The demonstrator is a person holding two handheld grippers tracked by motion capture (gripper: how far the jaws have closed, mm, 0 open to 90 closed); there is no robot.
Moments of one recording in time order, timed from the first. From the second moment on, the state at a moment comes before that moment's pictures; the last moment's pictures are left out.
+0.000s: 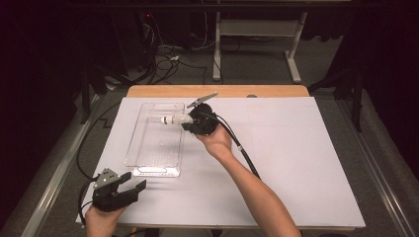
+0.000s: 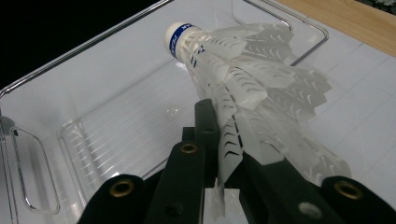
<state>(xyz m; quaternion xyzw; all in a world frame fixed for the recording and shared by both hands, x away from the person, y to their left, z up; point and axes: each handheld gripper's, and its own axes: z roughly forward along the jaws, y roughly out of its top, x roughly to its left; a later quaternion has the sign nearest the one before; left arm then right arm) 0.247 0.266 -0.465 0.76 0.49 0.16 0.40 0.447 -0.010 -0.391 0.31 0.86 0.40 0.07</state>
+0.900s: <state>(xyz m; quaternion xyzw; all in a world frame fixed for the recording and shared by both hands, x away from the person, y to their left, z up) 0.246 0.265 -0.465 0.75 0.49 0.16 0.40 0.454 0.021 -0.386 0.30 0.87 0.39 0.07</state>
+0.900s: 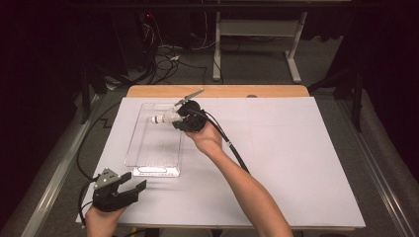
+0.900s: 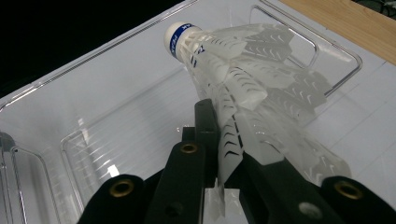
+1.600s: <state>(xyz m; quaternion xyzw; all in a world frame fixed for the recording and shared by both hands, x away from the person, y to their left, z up) 0.247 0.266 -0.465 0.76 0.49 0.16 0.40 0.458 0.052 -0.392 0.29 0.88 0.38 0.07</state>
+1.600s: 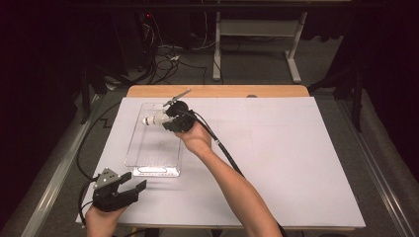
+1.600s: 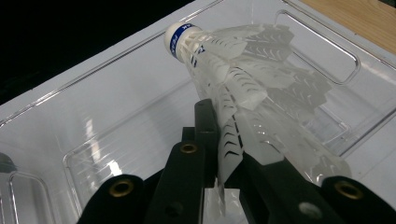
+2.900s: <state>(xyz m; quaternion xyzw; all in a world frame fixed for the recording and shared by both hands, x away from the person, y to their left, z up) 0.247 0.265 -0.465 0.76 0.49 0.16 0.40 0.473 0.066 -0.423 0.31 0.89 0.34 0.05</state>
